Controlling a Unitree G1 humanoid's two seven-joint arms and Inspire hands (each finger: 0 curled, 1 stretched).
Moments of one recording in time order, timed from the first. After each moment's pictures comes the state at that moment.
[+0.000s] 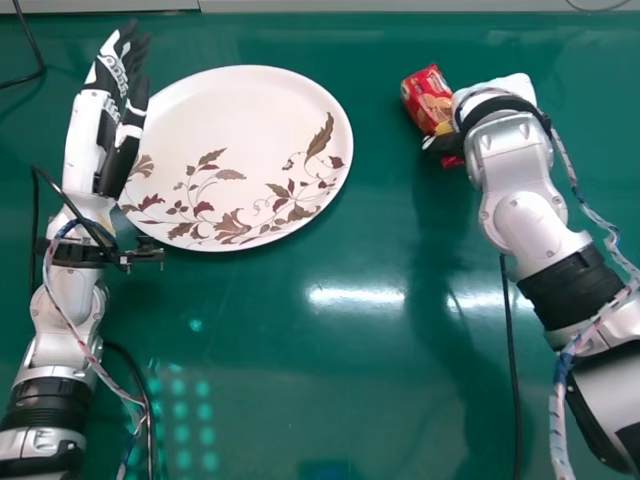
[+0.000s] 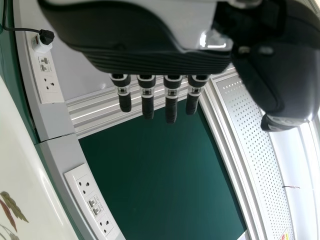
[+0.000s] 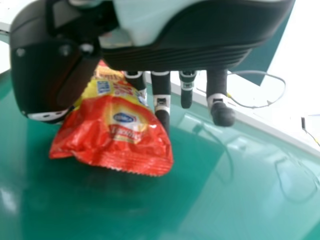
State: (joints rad) left arm -0.41 0.34 0.14 0.52 0.08 -0.81 0.02; right arm -0.92 -0.52 0.47 0.26 -1.47 0.33 0.84
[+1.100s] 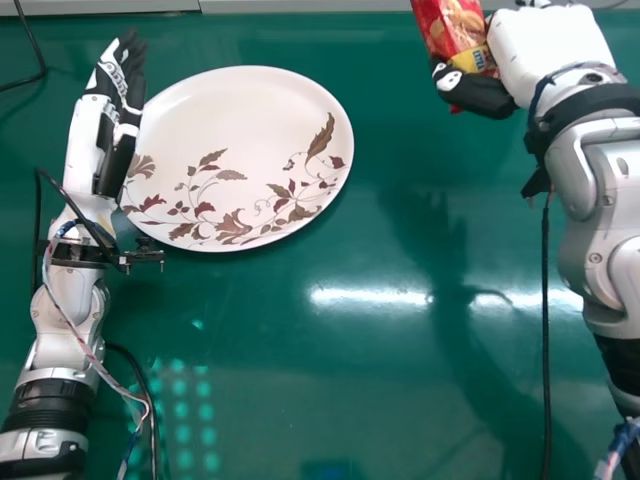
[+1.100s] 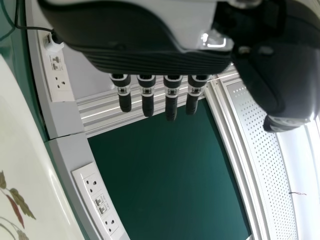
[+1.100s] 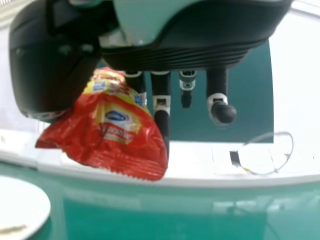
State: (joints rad) left arm -0.41 0.33 0.14 0.53 0.04 -0.76 -0.02; right arm -0.67 -0.62 0.16 -0.28 -1.19 0.32 0.60
